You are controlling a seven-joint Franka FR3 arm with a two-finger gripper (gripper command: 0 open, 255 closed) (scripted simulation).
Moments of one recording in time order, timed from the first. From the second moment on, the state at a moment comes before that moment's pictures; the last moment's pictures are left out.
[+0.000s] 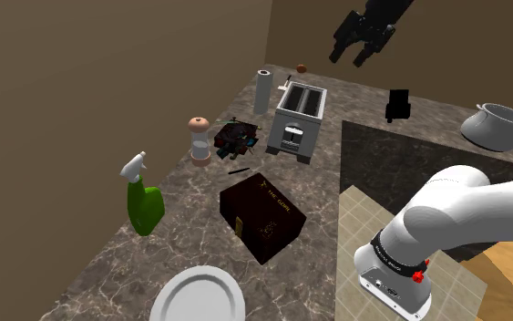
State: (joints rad) arm -0.01 -0.82 -0.05 -2.26 0.10 1.71 0.15
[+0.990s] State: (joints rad) arm 0.04 -0.44 0.08 -2.18 0.16 1.95 0.26
